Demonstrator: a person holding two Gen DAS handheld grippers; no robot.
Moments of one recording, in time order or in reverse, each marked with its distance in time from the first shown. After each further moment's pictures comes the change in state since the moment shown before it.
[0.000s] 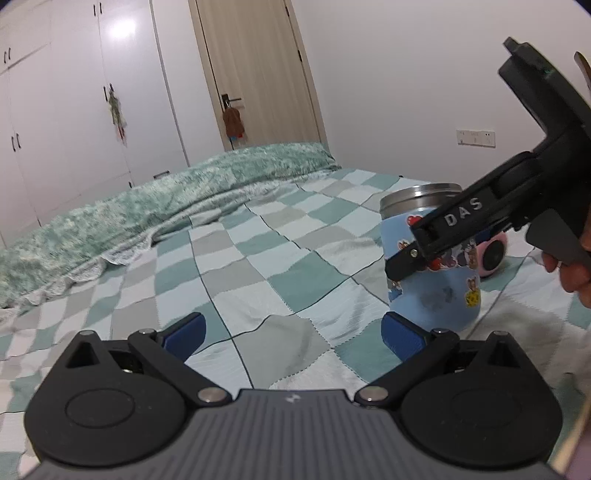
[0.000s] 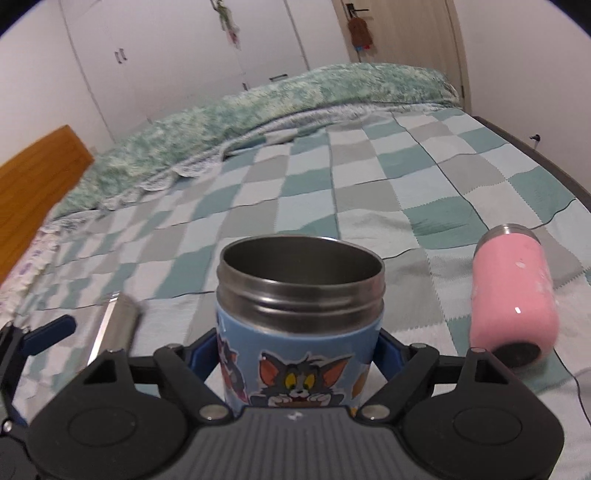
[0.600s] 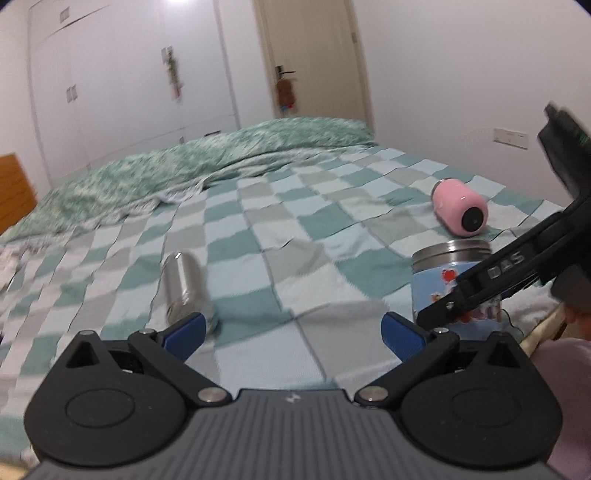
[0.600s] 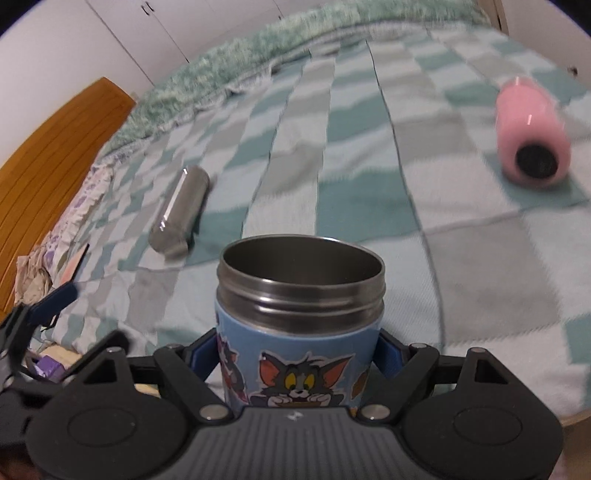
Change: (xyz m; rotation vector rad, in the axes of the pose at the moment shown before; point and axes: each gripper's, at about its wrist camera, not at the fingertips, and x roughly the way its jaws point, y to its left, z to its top) left arm -0.120 -0.029 -0.059 -0.155 0.107 0.134; right arm -0.047 0.016 -0.119 0.028 0.244 0.163
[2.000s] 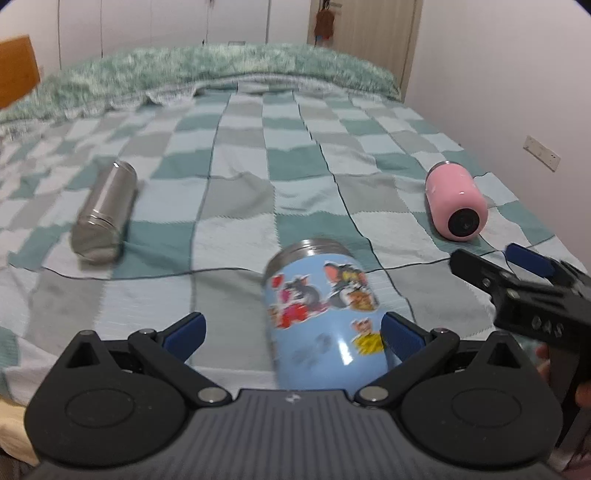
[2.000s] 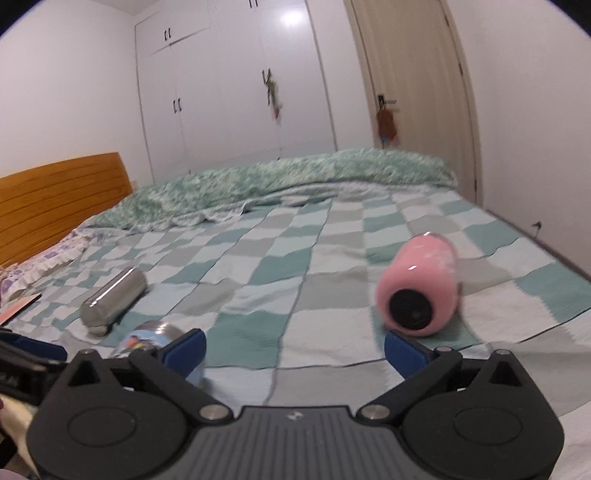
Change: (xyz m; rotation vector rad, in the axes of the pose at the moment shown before) left arm 0.079 -0.079 0.038 -0.282 0.270 -0.038; right arm -0.050 -0.091 -0.008 -0.246 -0.550 -0.151
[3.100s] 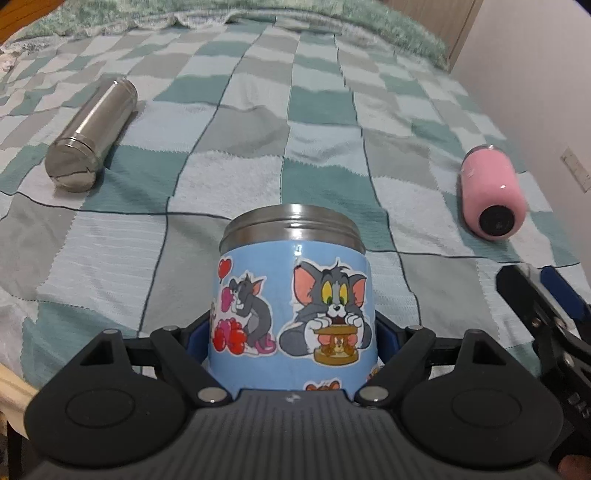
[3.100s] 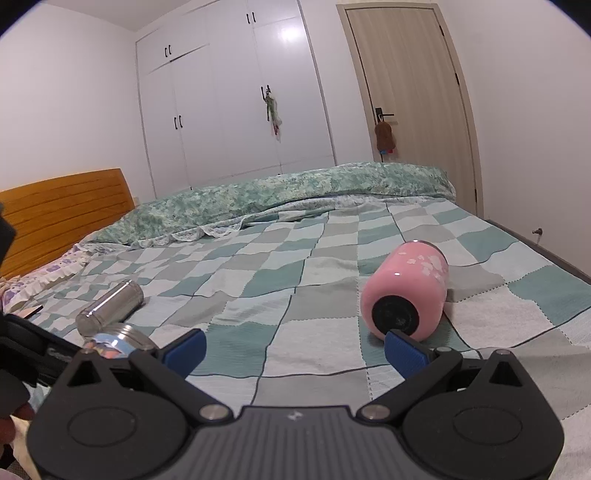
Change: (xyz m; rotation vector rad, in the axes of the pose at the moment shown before) left arm 0.043 -0.005 0.007 -0.184 0.172 0.017; right arm -0.002 -0.012 -0.010 0.017 -0.052 0.020
